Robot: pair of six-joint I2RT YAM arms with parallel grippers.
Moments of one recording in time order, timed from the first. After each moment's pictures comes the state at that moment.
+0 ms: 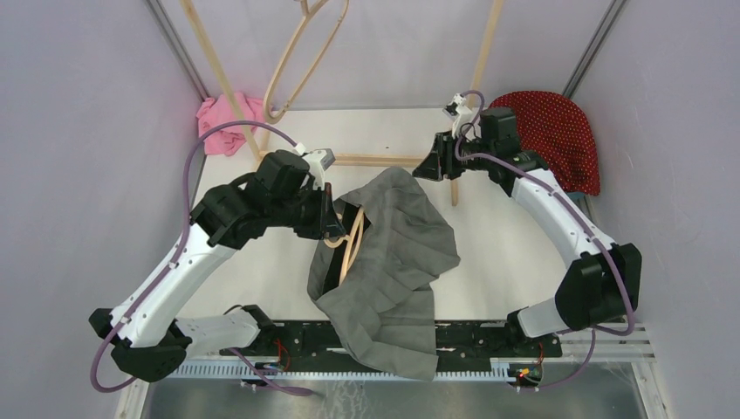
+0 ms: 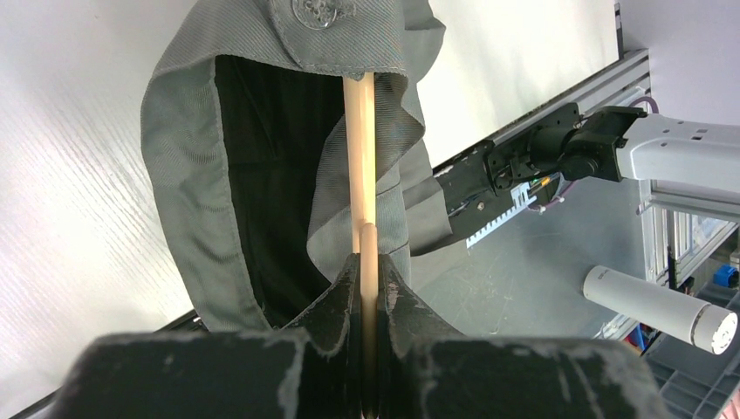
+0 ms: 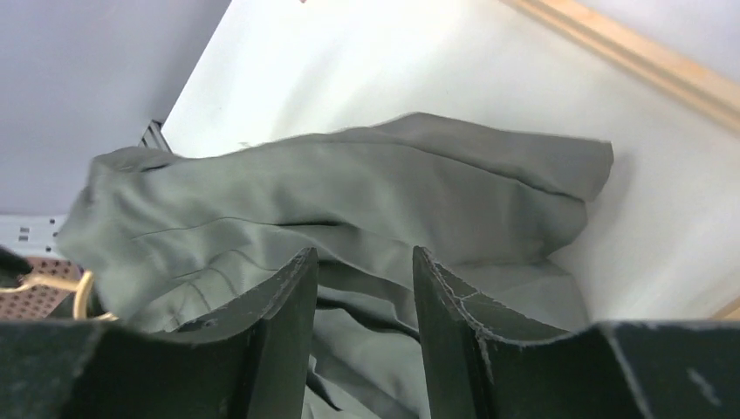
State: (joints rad) left arm -0.76 1.11 1.46 -1.14 0.16 -0.56; right arm 0.28 1.47 1.22 -0.34 -0.72 0.25
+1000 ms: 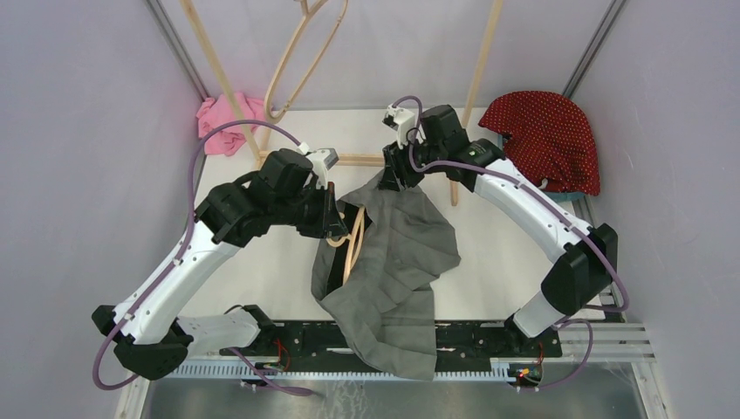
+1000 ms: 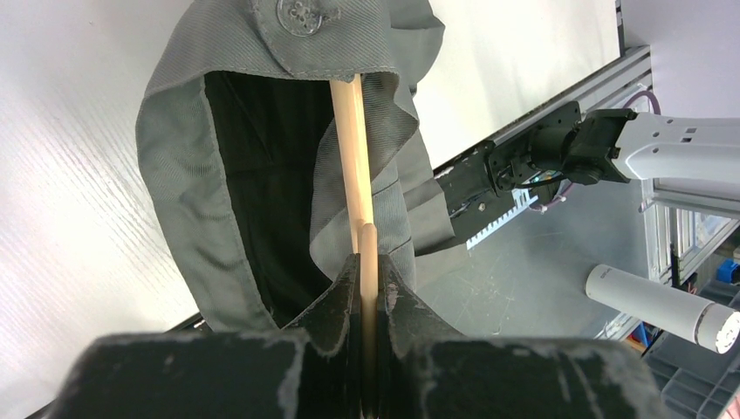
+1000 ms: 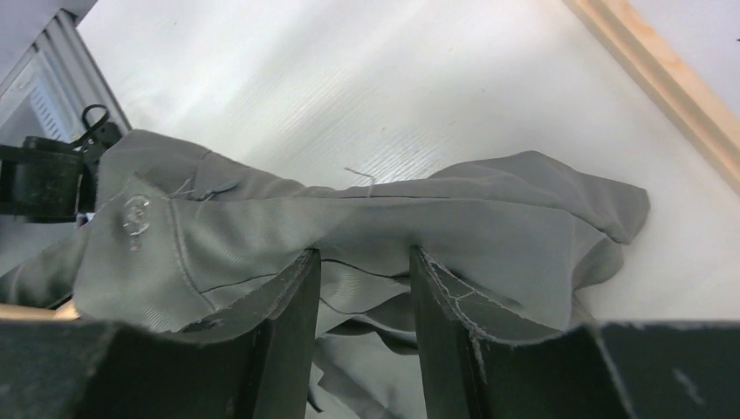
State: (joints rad) left arm -0.75 1.13 1.45 -1.12 0.17 -0.55; right arm 0.59 1.58 1.50 -0.58 -0.47 0.05
